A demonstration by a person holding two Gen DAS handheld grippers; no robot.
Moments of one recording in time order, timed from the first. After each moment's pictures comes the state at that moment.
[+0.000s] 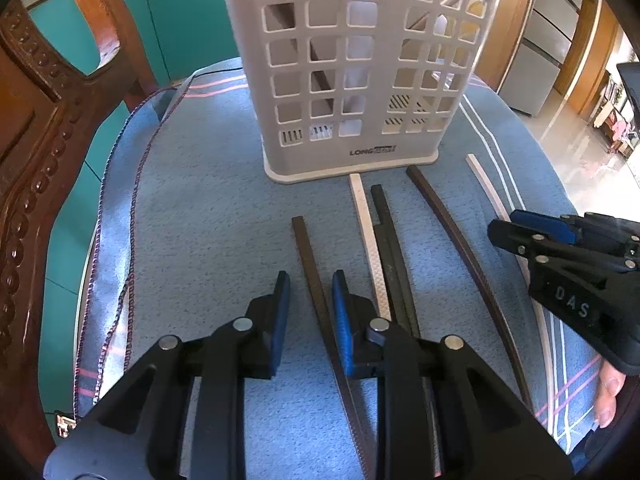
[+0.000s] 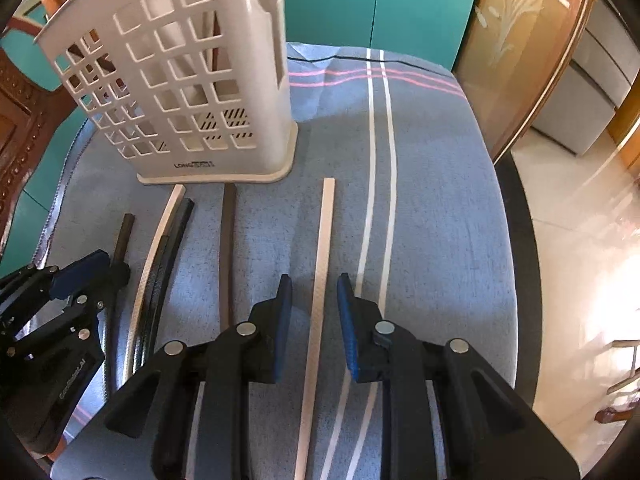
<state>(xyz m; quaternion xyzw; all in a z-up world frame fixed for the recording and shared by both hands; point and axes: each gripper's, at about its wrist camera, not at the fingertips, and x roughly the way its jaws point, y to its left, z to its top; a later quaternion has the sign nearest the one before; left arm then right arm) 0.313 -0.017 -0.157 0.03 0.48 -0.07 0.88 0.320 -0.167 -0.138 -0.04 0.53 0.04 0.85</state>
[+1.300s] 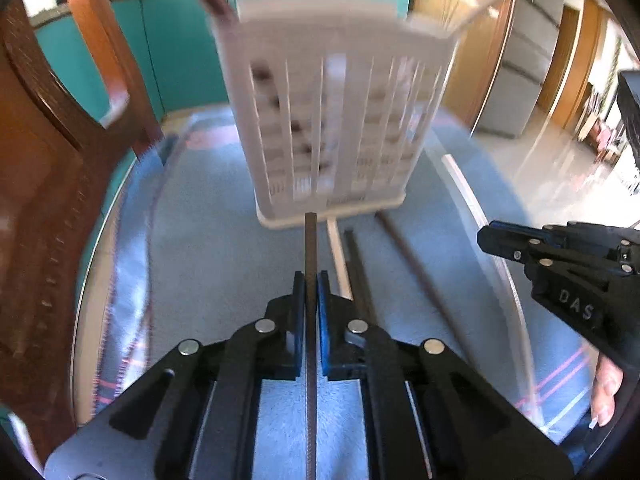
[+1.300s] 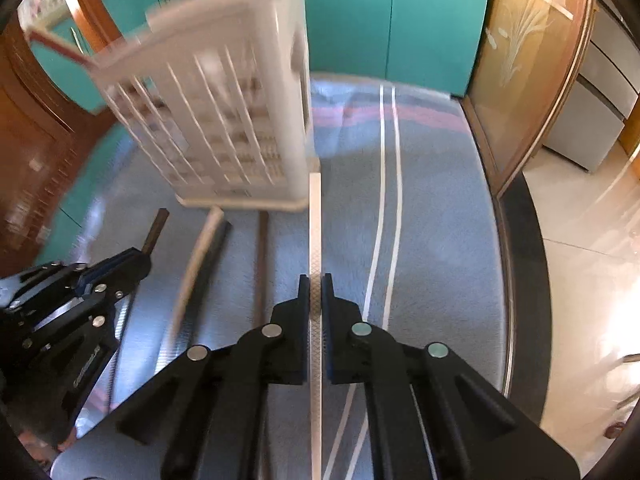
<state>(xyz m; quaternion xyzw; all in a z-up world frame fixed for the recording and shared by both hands) 0.291 -0.014 -0.112 0.01 0.41 -0.09 0.91 0.289 -0.167 -0.090 -0.01 0.48 0.10 0.87</state>
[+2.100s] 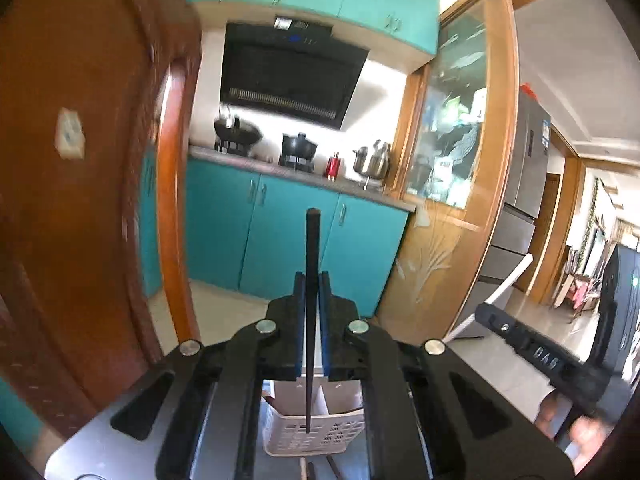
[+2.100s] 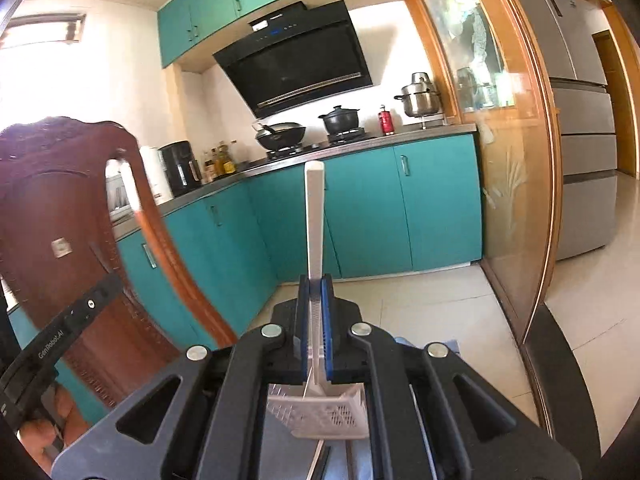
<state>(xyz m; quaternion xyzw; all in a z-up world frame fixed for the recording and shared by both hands) 0.275 0.045 0.109 -0.13 0.10 -0.08 0.98 0.261 -0.183 0.135 0.10 0.17 0.13 0.97</state>
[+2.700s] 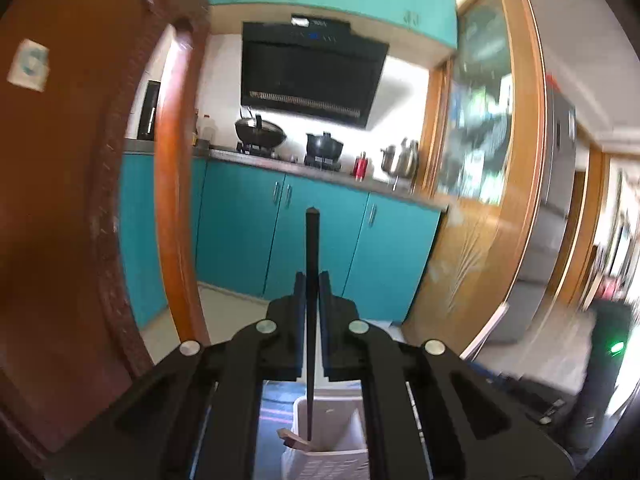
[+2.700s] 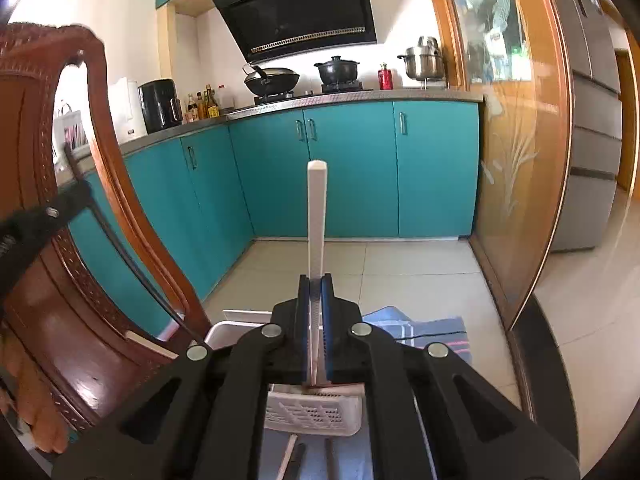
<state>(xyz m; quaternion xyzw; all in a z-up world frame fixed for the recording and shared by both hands) 0.326 0.032 0.076 -0.09 0.09 -0.01 0.99 0.332 -0.137 0.059 0.03 0.23 0.10 0.97</state>
